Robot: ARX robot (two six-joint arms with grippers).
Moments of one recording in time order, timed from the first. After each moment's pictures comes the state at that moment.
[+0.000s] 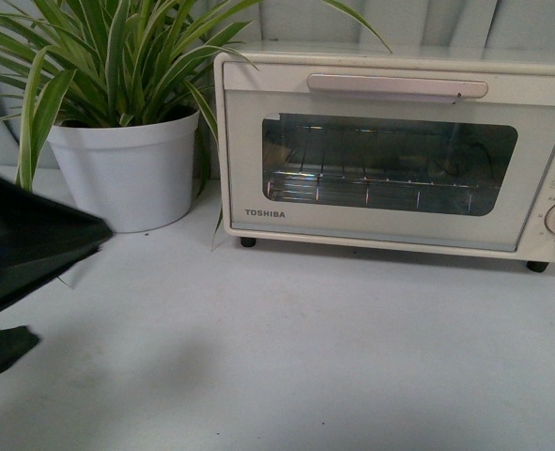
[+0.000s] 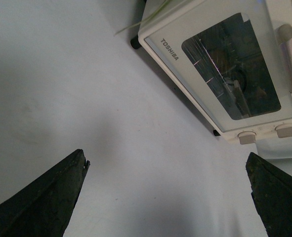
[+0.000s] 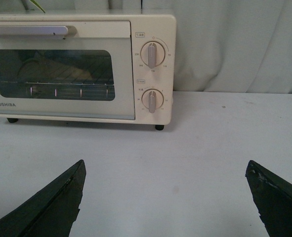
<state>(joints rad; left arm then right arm) -0.38 1.04 0.32 0.44 0.02 -0.90 0.00 0.00 0.01 0.00 0.00 0.00</state>
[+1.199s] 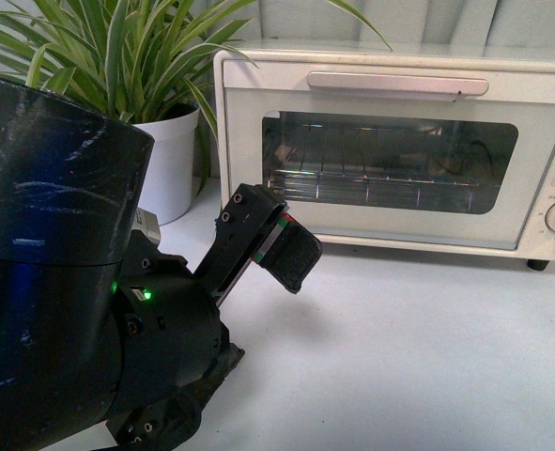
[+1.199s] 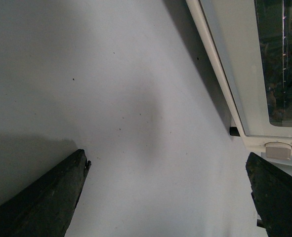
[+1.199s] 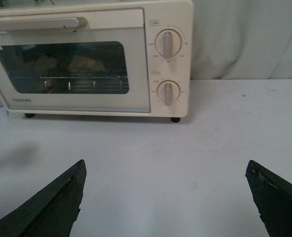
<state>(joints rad) -0.55 1.70 0.66 0.61 -0.02 -1.15 0.04 0.23 0.07 0.10 -0.03 0.05</state>
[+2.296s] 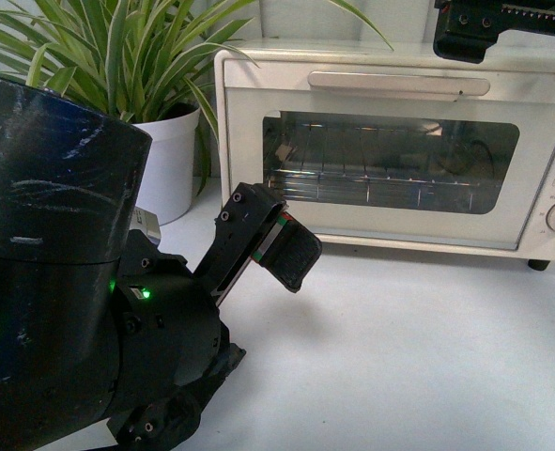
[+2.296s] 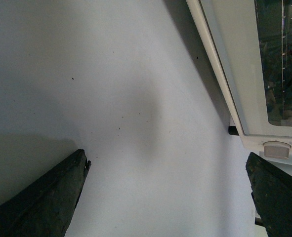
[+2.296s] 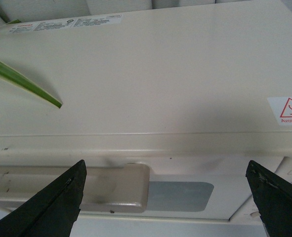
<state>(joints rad) -0.55 1.70 0.66 0.61 -0.01 -1.16 0.33 1.49 1.07 0.11 0.30 0.23</state>
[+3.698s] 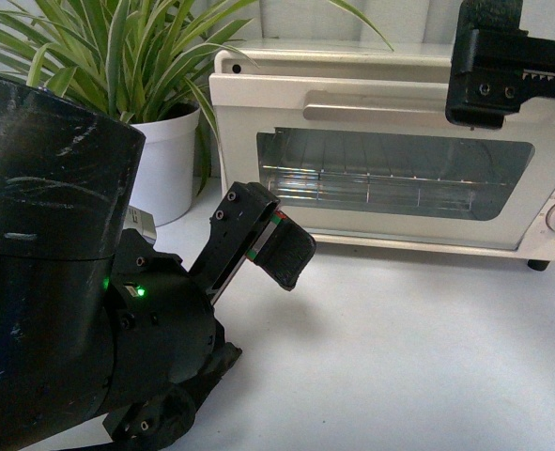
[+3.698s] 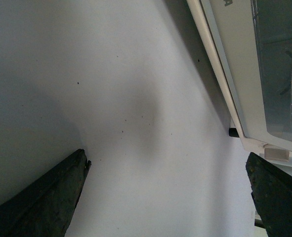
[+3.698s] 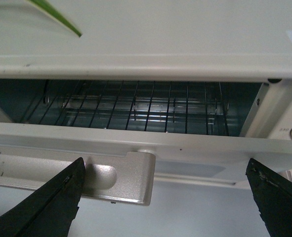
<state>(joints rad) -0.54 1.70 0.66 0.60 0.00 -1.16 0.34 1.37 0.86 0.17 0.24 0.19</state>
